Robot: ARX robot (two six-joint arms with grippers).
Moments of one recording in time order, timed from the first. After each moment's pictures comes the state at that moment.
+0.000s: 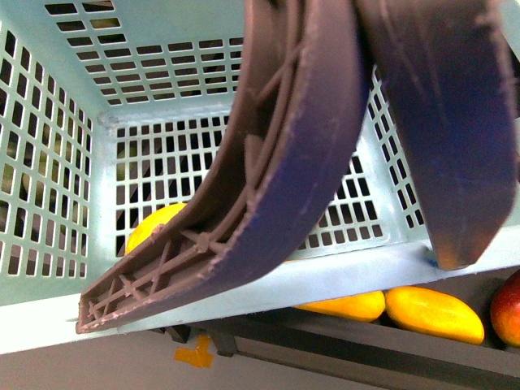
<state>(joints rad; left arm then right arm) -0.55 1.46 1.25 -0.42 0.26 -0.82 0.00 0.01 0.02 0.00 0.00 0.00</state>
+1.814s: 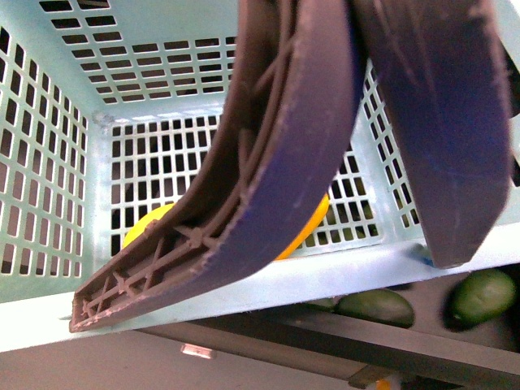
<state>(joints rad) -0.55 1.46 1.25 -0.42 0.26 -0.82 0.00 0.00 0.02 0.00 0.00 0.00</state>
